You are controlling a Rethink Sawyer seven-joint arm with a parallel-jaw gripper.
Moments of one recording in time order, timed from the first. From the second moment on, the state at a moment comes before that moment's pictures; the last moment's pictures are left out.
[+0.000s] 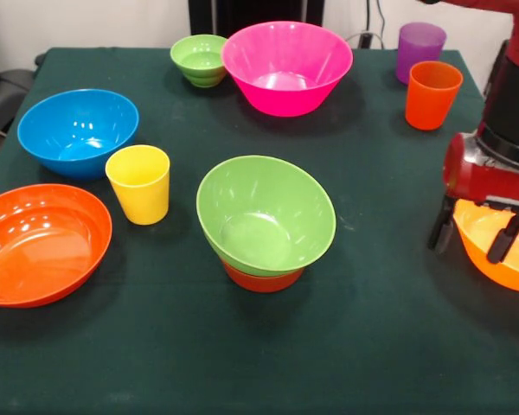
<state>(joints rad) 0.14 -0.15 -0.25 0.72 0.14 0.87 1.96</state>
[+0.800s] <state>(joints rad) 0.14 -0.25 -0.25 0.77 0.14 0.87 1.96</state>
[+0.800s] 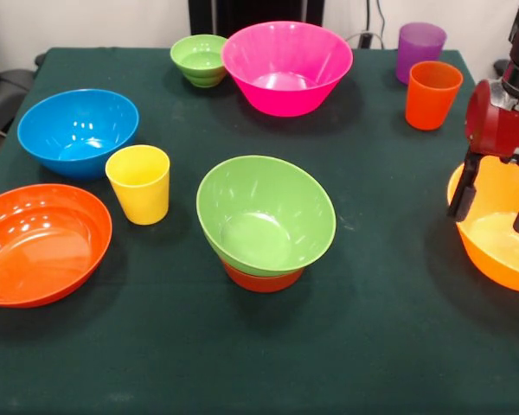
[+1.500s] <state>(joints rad) 0.12 -0.25 -0.25 0.78 0.14 0.87 1.96</state>
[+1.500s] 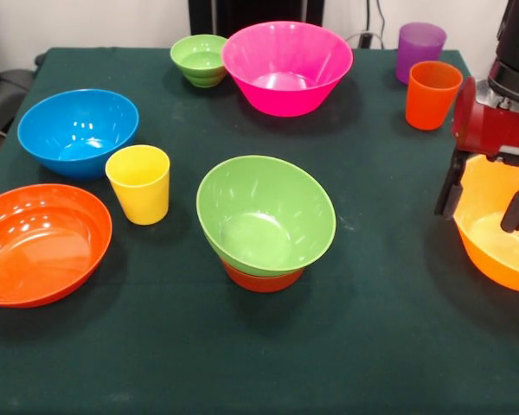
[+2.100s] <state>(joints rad) 0.11 -0.22 -0.25 0.77 0.13 0.87 1.96</state>
